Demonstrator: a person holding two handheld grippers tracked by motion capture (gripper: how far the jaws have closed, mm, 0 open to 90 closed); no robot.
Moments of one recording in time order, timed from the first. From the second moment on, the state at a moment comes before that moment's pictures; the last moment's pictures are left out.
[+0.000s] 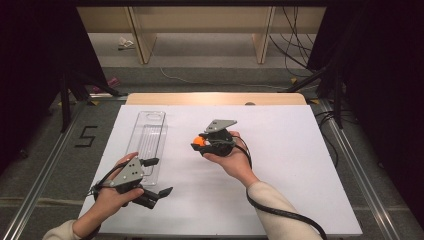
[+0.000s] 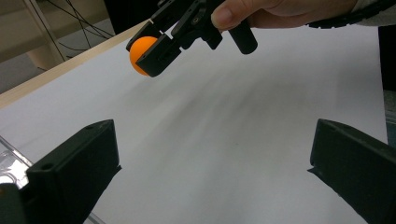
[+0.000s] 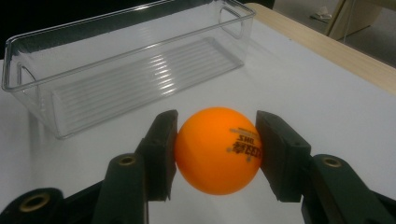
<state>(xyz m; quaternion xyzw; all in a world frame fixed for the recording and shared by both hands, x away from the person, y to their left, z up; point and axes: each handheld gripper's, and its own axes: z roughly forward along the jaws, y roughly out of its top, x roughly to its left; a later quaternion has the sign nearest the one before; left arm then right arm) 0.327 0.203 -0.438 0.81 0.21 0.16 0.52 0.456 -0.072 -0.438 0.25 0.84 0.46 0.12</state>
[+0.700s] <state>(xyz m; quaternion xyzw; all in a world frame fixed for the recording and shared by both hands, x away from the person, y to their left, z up) 0.327 0.203 -0.438 0.81 0.21 0.16 0.52 0.456 -0.064 -0.433 0.24 0.84 0.47 0.12</state>
